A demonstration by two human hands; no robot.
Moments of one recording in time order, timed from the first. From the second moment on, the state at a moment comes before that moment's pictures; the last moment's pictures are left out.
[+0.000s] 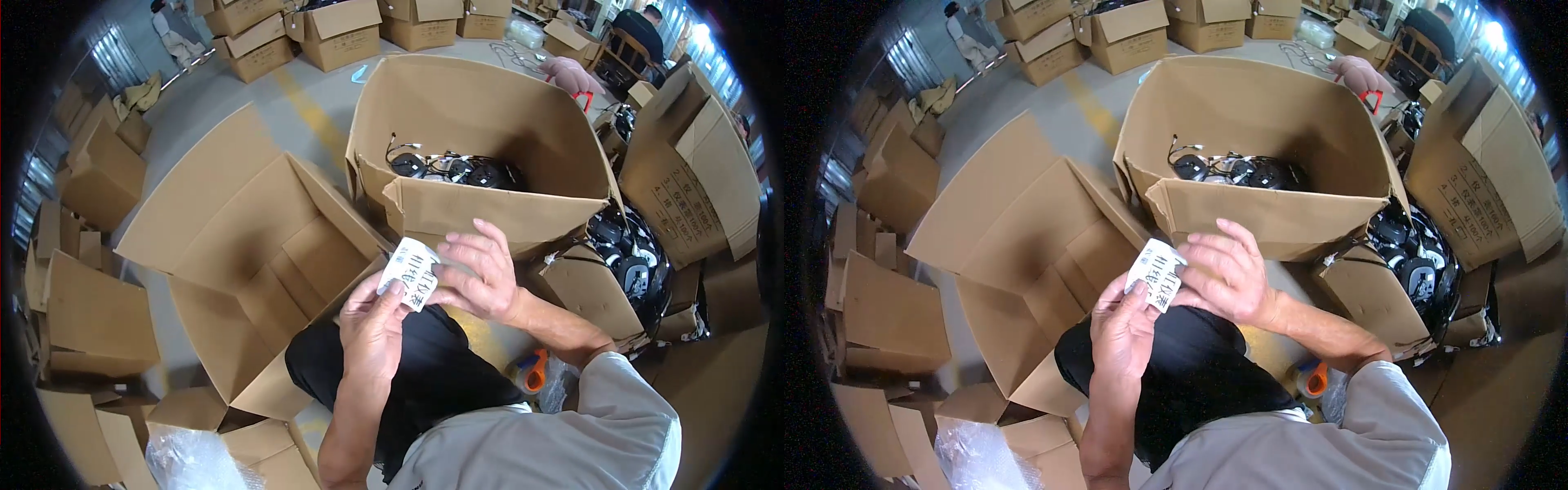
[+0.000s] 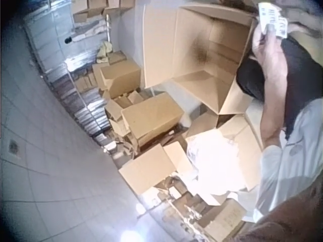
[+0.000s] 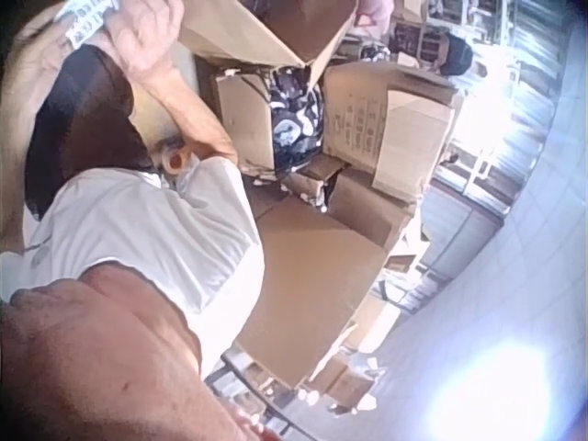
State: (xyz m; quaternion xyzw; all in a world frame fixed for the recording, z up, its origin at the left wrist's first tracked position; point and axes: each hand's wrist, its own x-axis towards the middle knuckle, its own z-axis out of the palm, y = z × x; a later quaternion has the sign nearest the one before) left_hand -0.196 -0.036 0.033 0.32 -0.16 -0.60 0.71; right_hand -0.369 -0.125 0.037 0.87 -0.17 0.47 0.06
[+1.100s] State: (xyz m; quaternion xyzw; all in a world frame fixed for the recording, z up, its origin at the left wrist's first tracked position) left_hand 0.125 -0.046 -0.133 0.77 -0.57 0.28 0.00; right_hand -0.070 -0.253 0.076 0.82 -0.19 0.14 -0.53
